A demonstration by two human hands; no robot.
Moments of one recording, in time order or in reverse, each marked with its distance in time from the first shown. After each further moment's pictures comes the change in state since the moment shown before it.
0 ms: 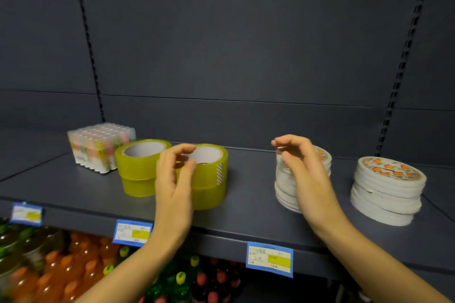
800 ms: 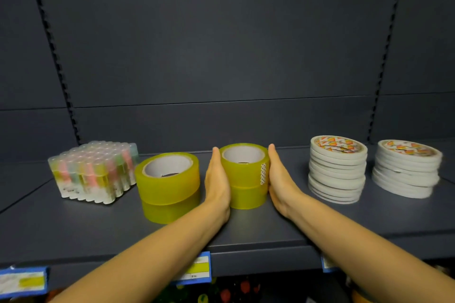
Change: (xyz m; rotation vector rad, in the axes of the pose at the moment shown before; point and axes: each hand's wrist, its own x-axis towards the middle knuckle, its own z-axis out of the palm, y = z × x) left_hand 0.071 -0.084 0.010 -0.333 -0.253 -0.903; right_hand 0.042 0.065 0.122 0.214 0.156 0.697
